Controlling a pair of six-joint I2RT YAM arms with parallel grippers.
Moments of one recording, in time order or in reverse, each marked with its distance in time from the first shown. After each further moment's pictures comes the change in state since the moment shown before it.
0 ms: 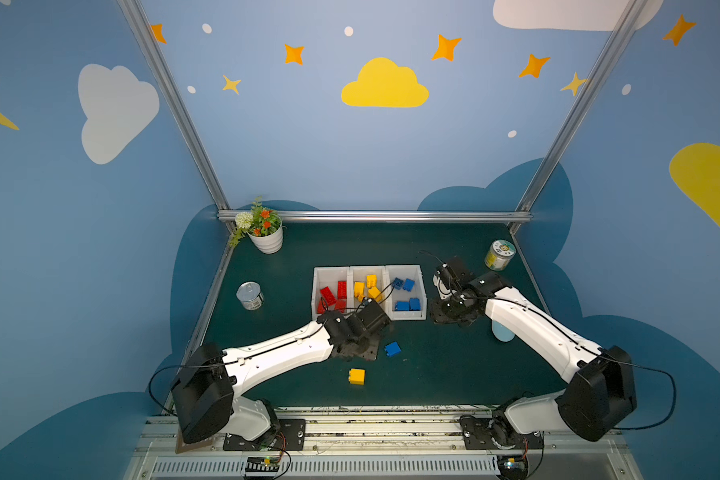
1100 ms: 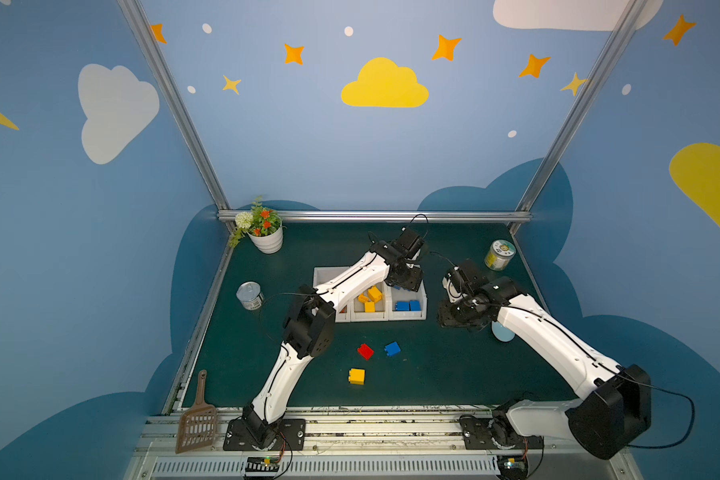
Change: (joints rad) left arm 0.193 0.814 1.038 -0.143 0.197 0.347; right arm -0.028 -0.085 -0.036 -0.045 -0.018 0.015
